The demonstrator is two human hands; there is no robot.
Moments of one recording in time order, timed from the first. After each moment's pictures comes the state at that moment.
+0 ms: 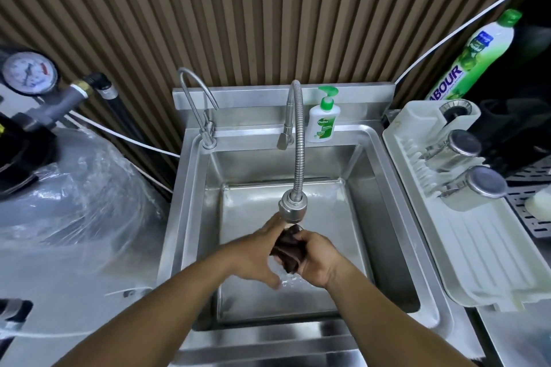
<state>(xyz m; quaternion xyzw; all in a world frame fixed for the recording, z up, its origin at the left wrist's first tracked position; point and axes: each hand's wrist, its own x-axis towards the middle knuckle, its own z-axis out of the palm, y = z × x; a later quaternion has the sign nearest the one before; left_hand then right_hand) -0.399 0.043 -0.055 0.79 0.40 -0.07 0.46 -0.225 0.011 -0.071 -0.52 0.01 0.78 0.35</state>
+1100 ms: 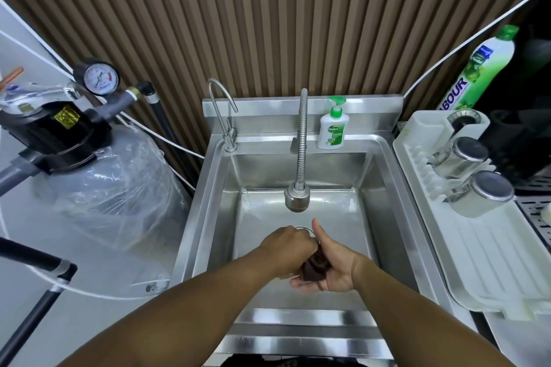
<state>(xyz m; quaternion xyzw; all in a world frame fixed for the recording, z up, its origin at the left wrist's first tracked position) -0.326 -0.003 -0.030 0.89 0.42 -0.12 0.12 -0.183 -0.018 -0.056 -0.45 -0.19 0.86 0.11</state>
